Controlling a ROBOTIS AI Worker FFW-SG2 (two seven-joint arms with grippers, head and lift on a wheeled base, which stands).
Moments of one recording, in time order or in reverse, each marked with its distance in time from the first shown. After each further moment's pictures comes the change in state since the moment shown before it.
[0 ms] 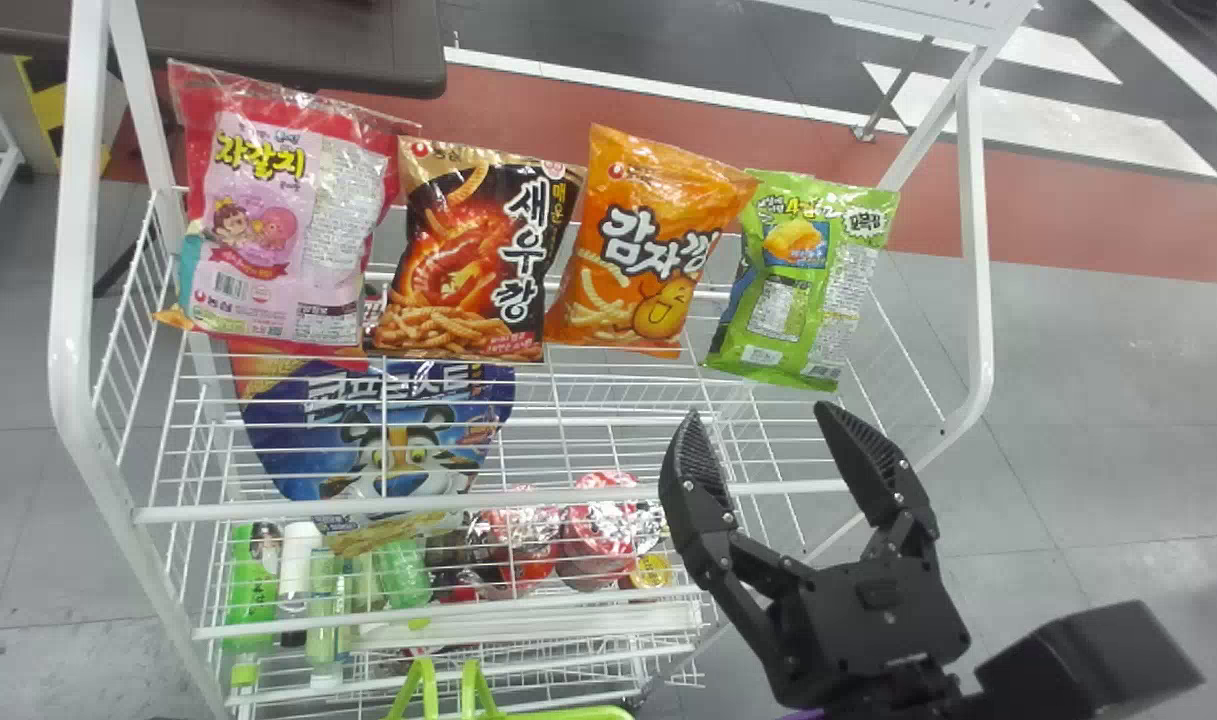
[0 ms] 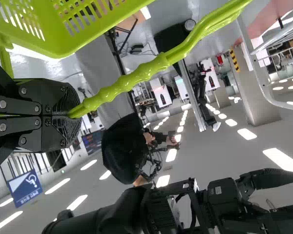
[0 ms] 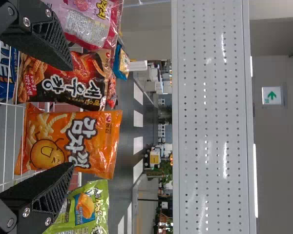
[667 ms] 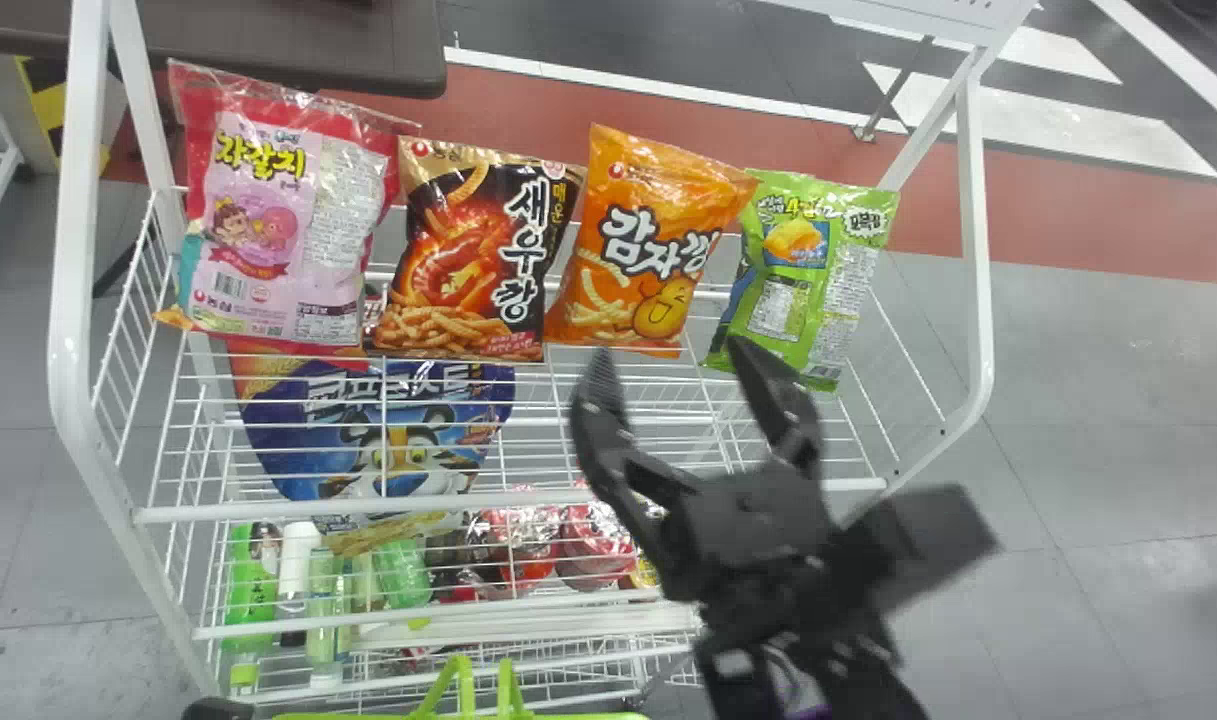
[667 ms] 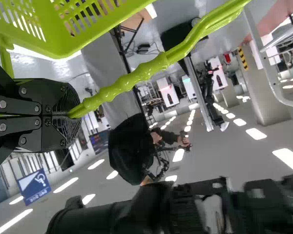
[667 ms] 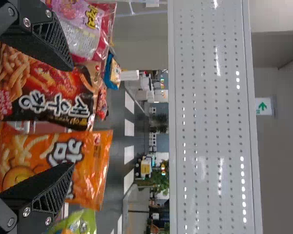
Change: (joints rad) left arm -0.058 0.001 -0.075 0.026 -0.018 0.022 0.027; right arm -0.329 0.036 0.159 0.167 0.111 0.134 0.007
